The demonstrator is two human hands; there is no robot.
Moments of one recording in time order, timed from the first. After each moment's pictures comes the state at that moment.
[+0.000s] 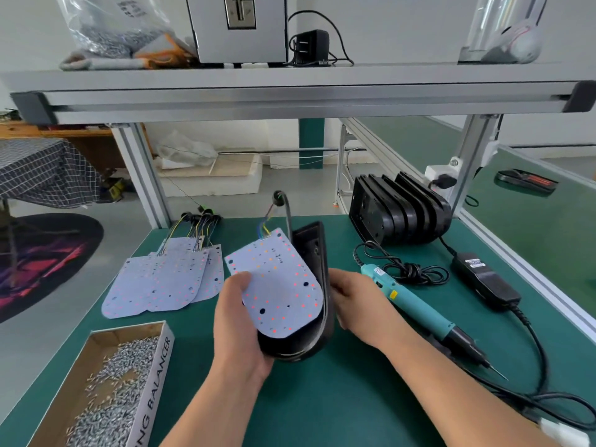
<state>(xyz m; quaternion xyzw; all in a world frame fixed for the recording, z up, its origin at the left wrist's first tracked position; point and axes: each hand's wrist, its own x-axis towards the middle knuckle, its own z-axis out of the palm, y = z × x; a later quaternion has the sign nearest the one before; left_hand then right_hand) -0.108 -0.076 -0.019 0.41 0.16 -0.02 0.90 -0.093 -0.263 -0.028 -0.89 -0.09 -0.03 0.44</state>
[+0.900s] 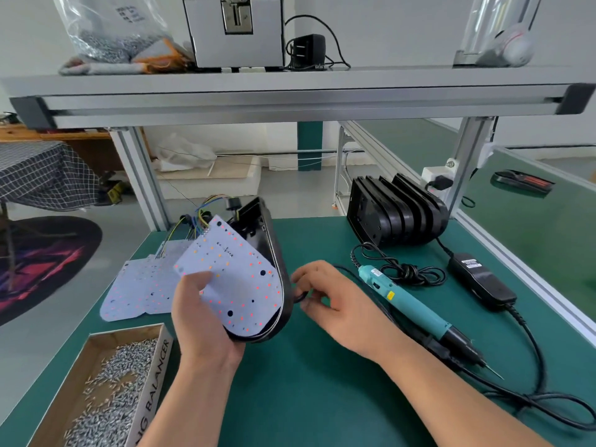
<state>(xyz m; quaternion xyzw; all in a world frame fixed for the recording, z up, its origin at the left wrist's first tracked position) -0.095 -0.045 -0.011 0.40 0.12 0.09 0.90 -0.102 -0.249 -0.020 -0.84 -0.24 -0.07 0.48</state>
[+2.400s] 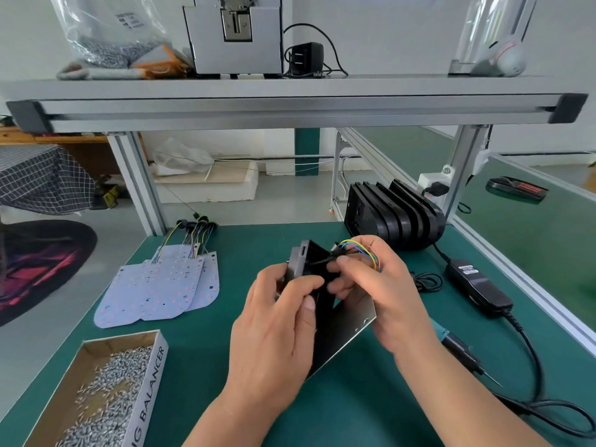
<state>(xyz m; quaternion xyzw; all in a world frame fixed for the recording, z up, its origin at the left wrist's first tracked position) -0.139 -0.089 -0.006 0.87 -0.21 0.29 0.34 -0.110 -0.266 0.016 -0.63 -0.01 -0.12 0.77</state>
